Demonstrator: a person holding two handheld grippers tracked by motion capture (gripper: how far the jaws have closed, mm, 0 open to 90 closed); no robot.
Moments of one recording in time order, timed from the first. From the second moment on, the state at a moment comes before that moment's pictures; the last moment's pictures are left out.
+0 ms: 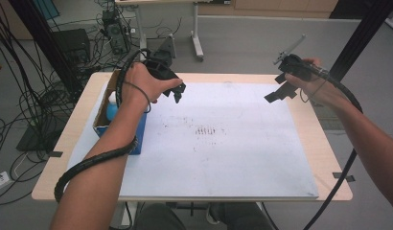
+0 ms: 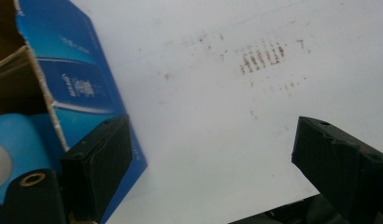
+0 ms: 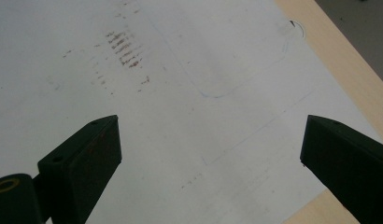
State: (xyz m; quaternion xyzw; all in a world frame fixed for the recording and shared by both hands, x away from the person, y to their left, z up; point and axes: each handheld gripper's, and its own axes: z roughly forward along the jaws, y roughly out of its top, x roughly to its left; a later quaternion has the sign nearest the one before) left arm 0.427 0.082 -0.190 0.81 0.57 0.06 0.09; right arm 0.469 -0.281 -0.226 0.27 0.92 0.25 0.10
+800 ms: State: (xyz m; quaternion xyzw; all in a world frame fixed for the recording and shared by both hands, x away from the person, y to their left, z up) left arm 0.419 0.057 -0.209 0.82 0.56 0.03 0.11; right arm 0.485 -0.277 -0.221 0.28 0.92 0.23 0.11
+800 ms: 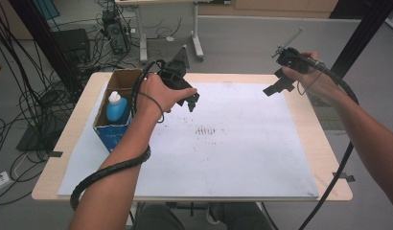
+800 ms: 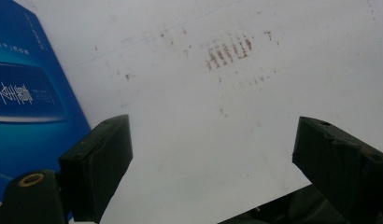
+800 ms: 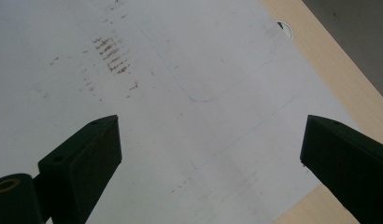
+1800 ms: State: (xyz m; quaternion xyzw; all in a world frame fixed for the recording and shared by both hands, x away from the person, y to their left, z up) left arm 0.418 0.053 -0.212 0.83 0.55 0.03 0.11; right arm 0.487 -0.277 -0.223 0.28 0.92 0.23 0.10
